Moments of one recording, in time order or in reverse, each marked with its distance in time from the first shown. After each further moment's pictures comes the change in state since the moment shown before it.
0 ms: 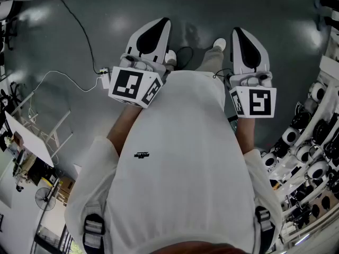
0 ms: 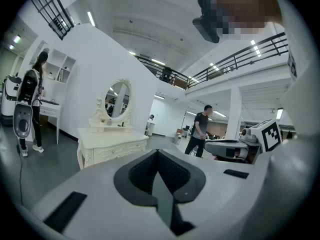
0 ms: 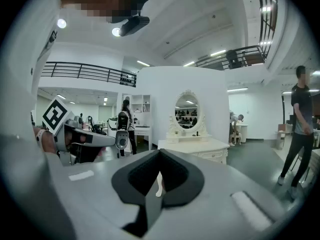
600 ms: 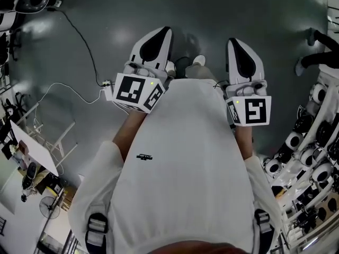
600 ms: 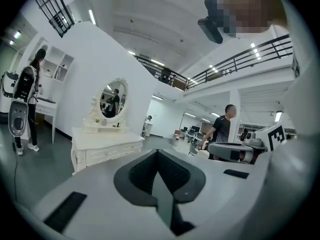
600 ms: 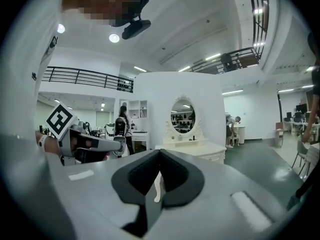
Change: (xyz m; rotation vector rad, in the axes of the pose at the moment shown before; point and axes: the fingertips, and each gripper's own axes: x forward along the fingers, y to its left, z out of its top) left arm 0.033 -0.021 0.012 -0.012 -0.004 0.000; right arm -0.010 -0.028 0.011 0.051 -0.066 -0.002
